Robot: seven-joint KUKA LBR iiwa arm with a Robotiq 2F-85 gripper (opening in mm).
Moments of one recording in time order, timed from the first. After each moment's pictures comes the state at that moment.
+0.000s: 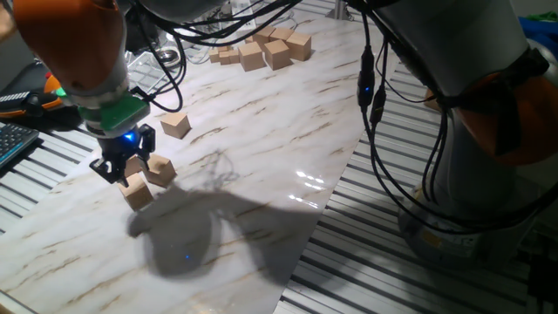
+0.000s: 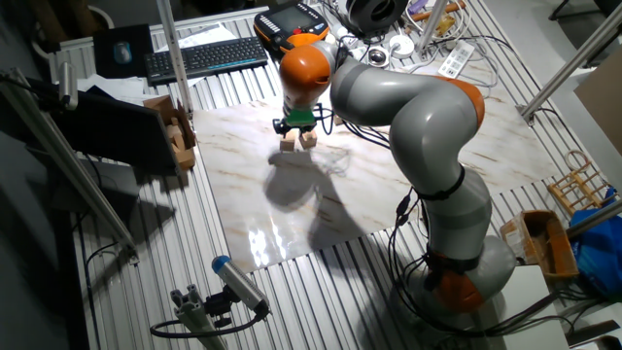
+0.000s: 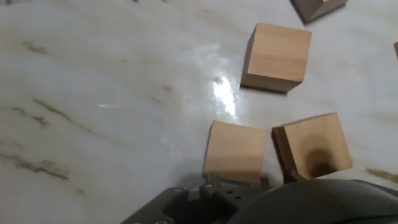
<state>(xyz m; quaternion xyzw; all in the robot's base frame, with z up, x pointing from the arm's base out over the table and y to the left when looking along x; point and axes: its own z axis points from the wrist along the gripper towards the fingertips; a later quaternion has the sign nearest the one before) 0.626 0.230 0.099 0.12 0.99 0.00 0.06</state>
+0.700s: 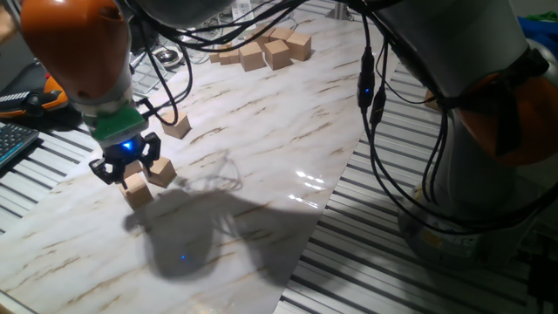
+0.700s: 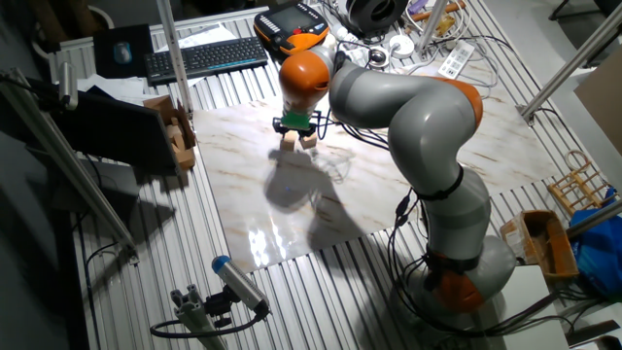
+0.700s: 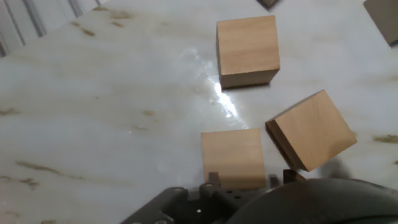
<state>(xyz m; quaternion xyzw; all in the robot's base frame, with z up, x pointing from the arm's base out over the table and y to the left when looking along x) 0.628 0.230 0.082 0.24 0.97 0.01 0.07</state>
